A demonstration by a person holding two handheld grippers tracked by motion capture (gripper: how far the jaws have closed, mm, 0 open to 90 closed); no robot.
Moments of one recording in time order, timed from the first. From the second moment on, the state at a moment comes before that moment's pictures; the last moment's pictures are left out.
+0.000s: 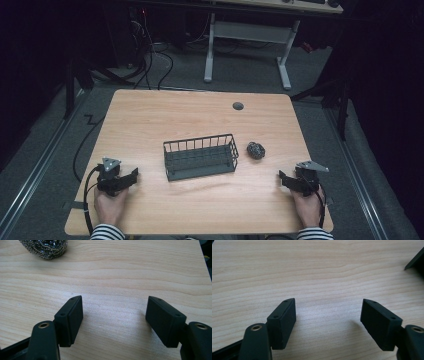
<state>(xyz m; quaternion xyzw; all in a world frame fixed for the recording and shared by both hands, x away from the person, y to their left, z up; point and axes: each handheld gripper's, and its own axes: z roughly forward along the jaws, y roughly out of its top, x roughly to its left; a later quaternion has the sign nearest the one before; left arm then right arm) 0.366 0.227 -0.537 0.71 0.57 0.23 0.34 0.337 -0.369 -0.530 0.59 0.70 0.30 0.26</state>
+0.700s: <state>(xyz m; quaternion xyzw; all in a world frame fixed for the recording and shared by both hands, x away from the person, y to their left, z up) 0.366 0.222 -0.537 0.72 0.56 0.24 0.32 0.339 -0.353 -0.511 0.56 0.73 0.32 0.25</state>
